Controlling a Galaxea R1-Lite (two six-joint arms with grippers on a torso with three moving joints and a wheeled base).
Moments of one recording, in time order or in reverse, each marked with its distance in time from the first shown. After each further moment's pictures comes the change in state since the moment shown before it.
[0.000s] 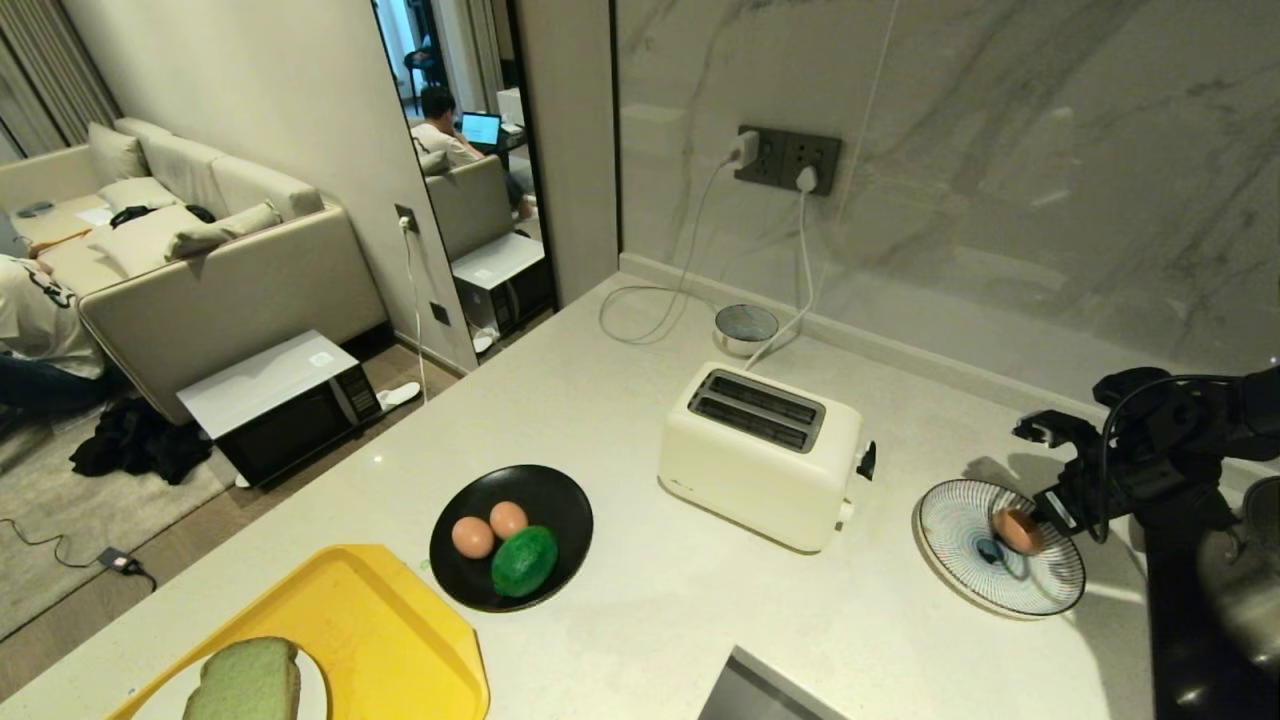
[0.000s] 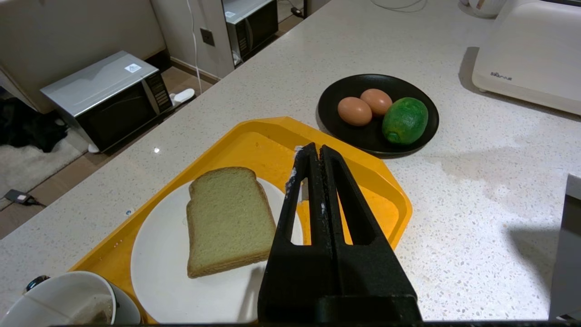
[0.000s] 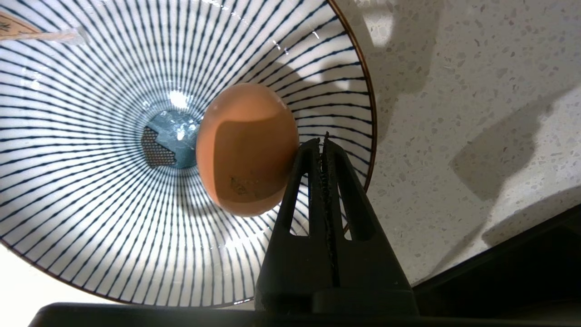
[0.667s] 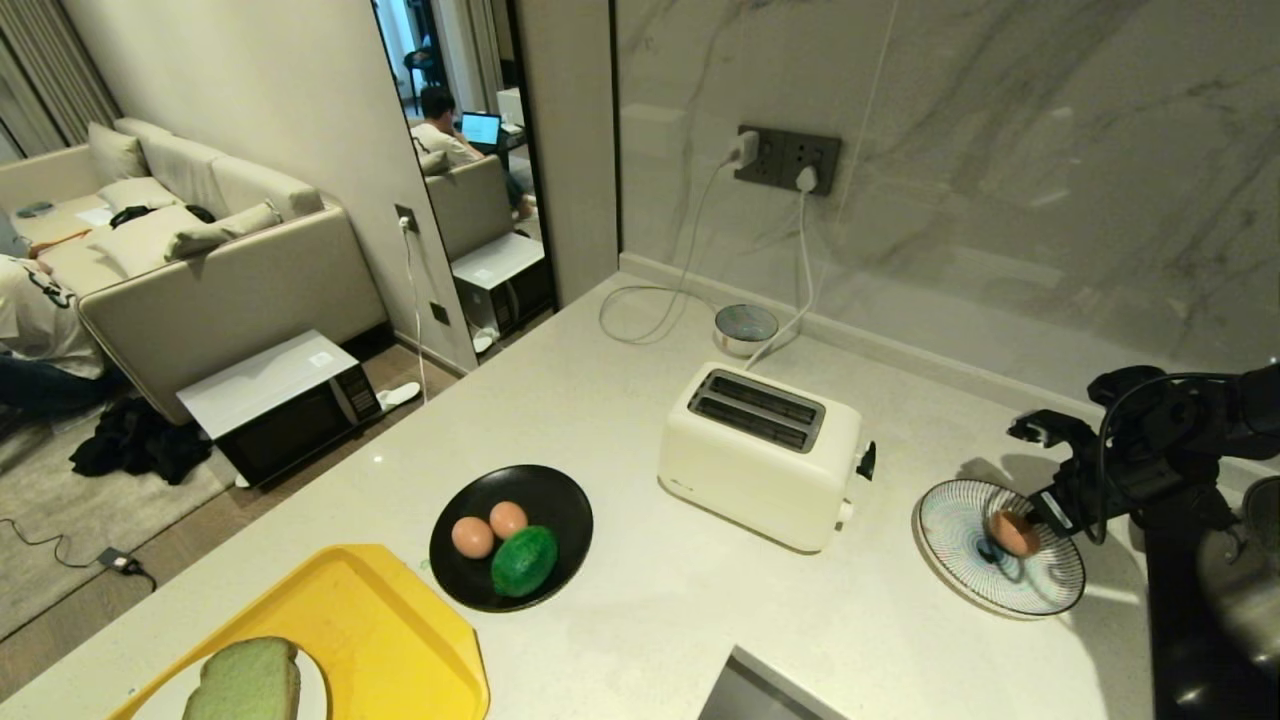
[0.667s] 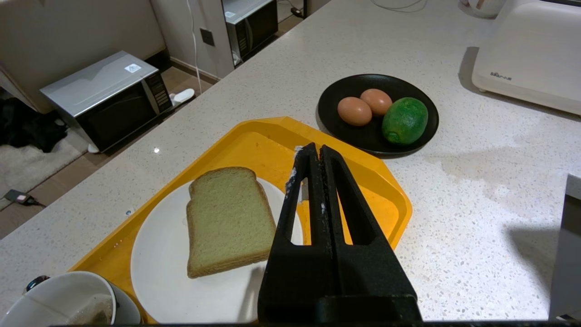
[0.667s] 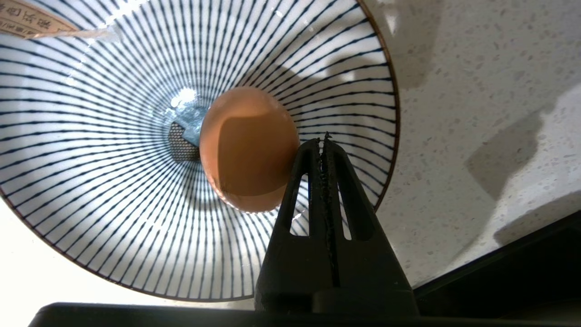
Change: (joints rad) left arm 0.000 0.000 0.000 0.000 -0.001 0.000; right arm 0.018 -0.022 0.028 0.000 0.001 0.005
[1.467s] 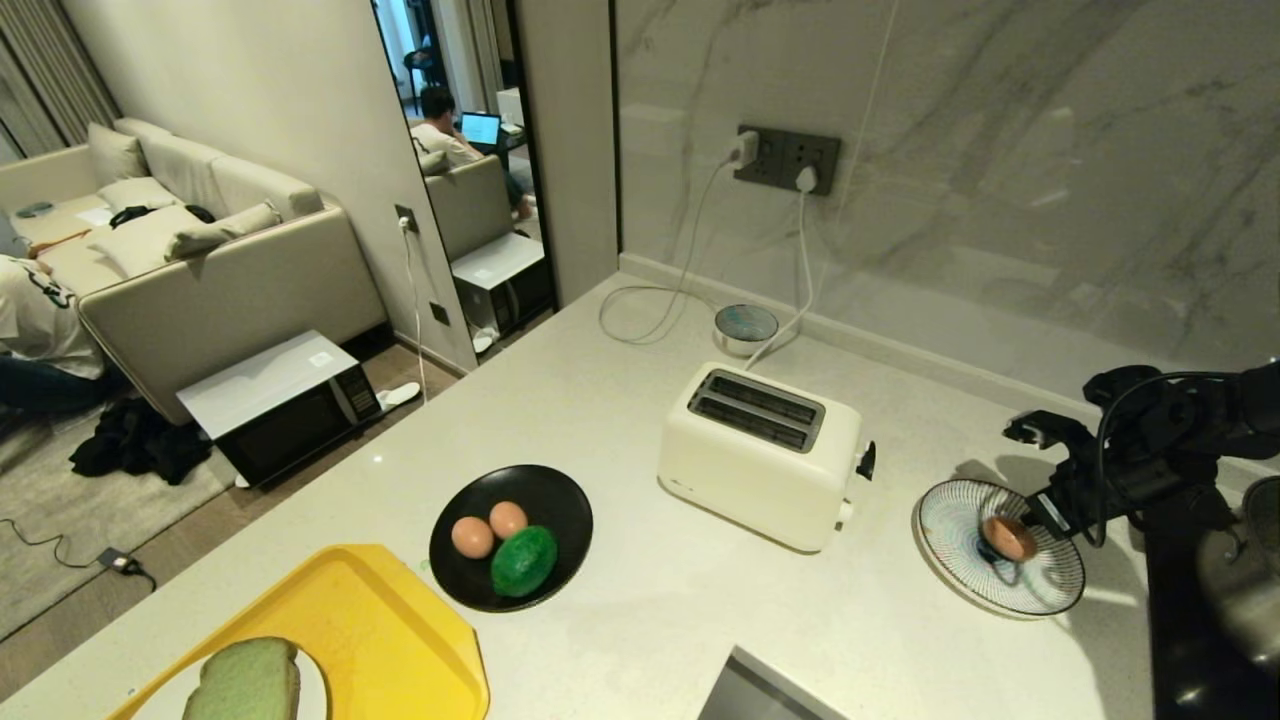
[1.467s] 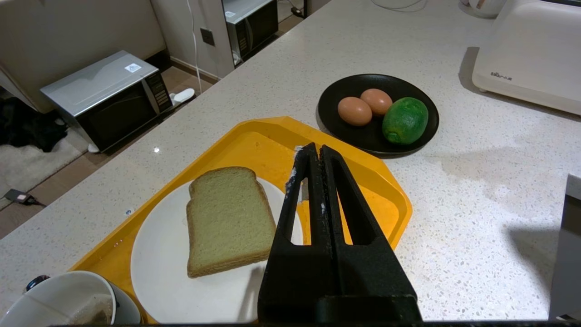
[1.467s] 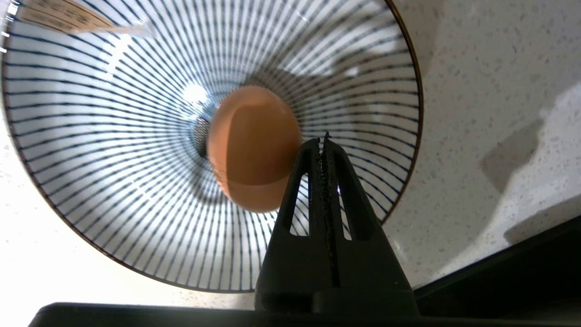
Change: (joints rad) left arm 0.000 0.000 0.000 0.000 0.001 0.000; right arm 0.018 -0.025 0.031 0.001 0.000 0.000
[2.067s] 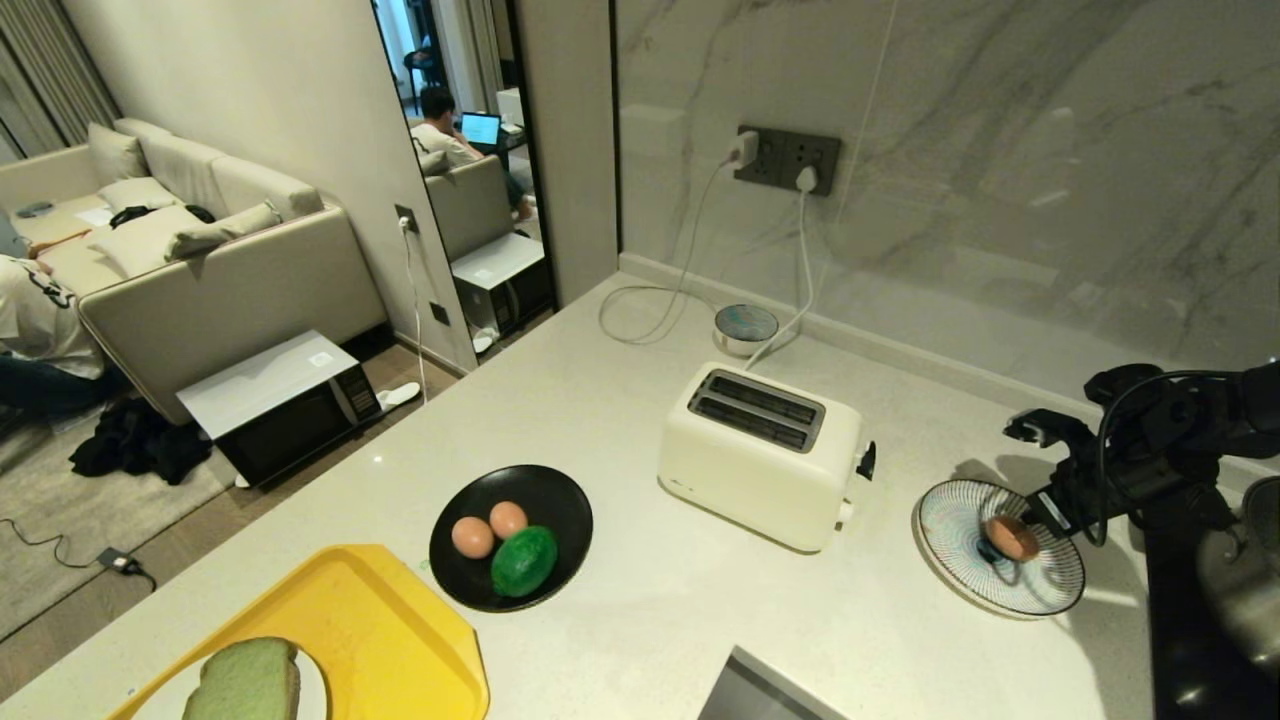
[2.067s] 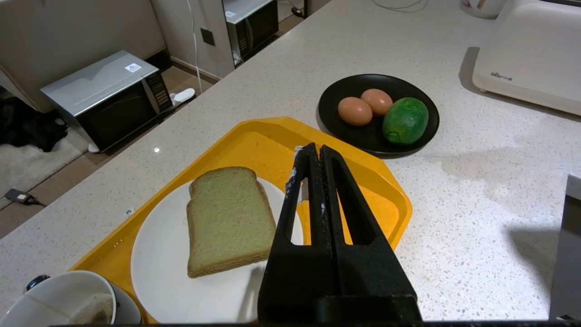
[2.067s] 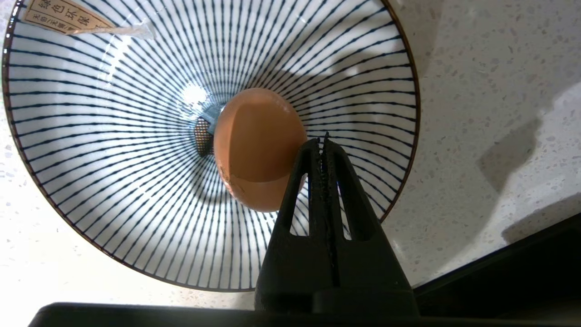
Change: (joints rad) left arm 0.000 0.000 0.000 0.000 0.000 0.000; right arm -0.001 -0.003 0.001 0.000 0.002 0.000
